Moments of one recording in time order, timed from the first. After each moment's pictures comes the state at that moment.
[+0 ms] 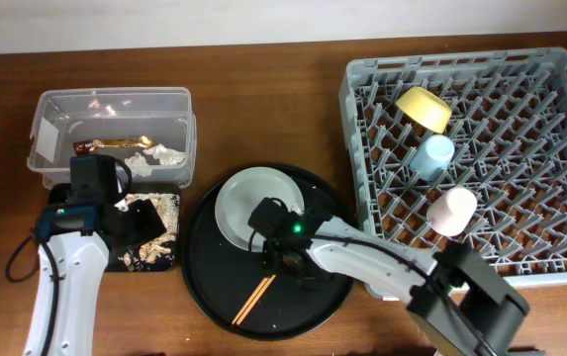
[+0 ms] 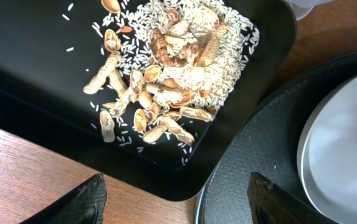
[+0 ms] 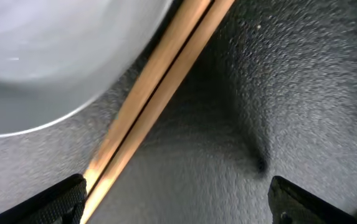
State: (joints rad) left arm 0.14 1.31 0.99 -1.01 -0.01 -0.34; right arm 0.87 1.81 1.09 -0.77 -0.06 0.99
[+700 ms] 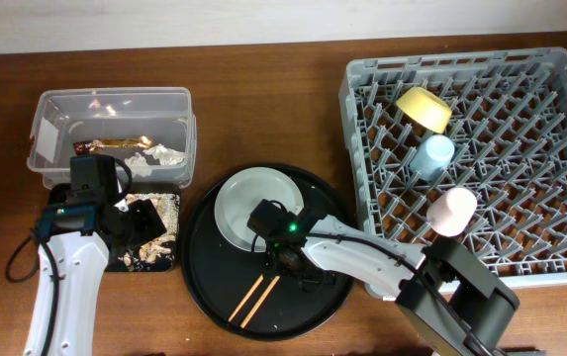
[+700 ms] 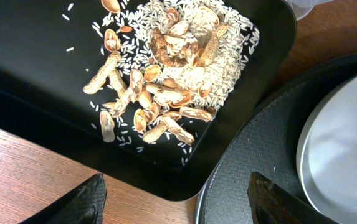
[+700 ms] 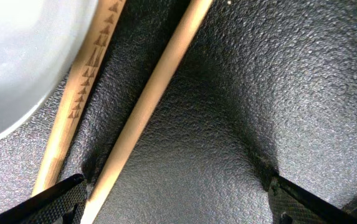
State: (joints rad) left arm 0.14 1.31 0.99 -1.01 -0.01 -0.34; right arm 0.87 1.85 1.10 -0.81 -0.06 1.05
